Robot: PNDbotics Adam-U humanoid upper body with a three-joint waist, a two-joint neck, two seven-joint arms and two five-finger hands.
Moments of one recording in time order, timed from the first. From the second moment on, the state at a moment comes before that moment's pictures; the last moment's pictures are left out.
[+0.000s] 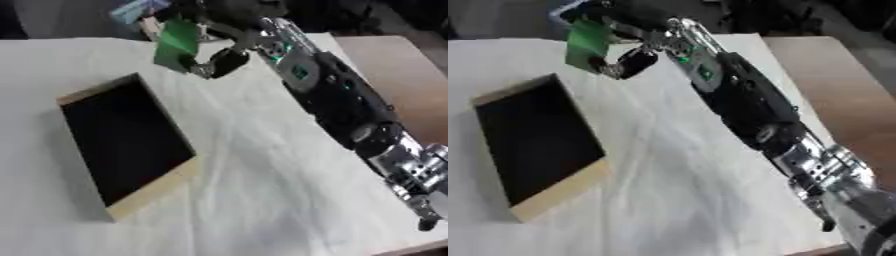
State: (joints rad) left arm -0.31 0.19 -0.12 -1.98 0.19 -0.26 -0.33; right arm -0.72 -0.80 0.18 -1.51 0.46 -0.49 0.34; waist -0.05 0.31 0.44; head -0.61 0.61
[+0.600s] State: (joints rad) left arm -0.31 0.19 -0.12 -1.98 0.20 -0.25 -0.34; right arm -0.73 -0.70 0.20 -1.52 0.48 -0.53 0.49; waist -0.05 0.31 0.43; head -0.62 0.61
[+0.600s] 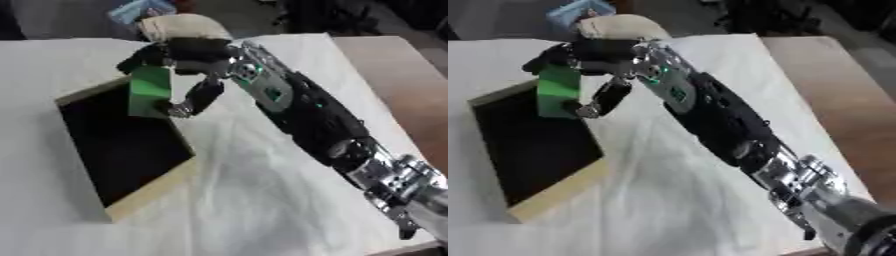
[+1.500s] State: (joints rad) left arm -0.31 0.19 -0.12 -1.98 0.19 -0.25 -0.34; right arm -0.72 -0.64 0.22 -1.49 0.73 -0.61 0.45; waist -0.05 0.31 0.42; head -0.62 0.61
